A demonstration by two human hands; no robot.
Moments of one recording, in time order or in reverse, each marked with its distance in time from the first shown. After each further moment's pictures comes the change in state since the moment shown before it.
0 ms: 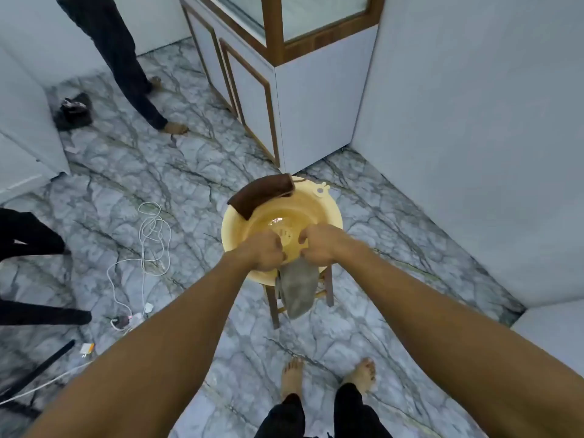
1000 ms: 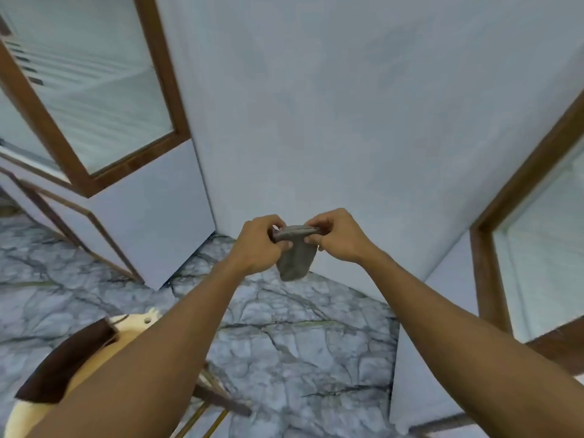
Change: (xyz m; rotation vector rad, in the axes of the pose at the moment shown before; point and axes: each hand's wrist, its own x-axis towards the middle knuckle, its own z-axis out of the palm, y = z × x) left_hand 0.042 0.370 -0.049 -0.269 0.235 0.684; right_hand -0.213 0.271 -0.161 0.642 0.864 0.184
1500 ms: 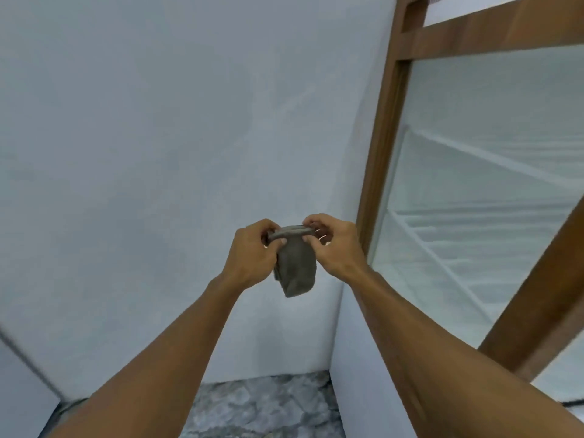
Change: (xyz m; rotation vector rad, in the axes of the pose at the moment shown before) left_hand 0.225 0.238 0.128 -0.135 -0.088 0.596; right_hand 0.019 0.079 -0.258 -0.190 0.853 -0.028
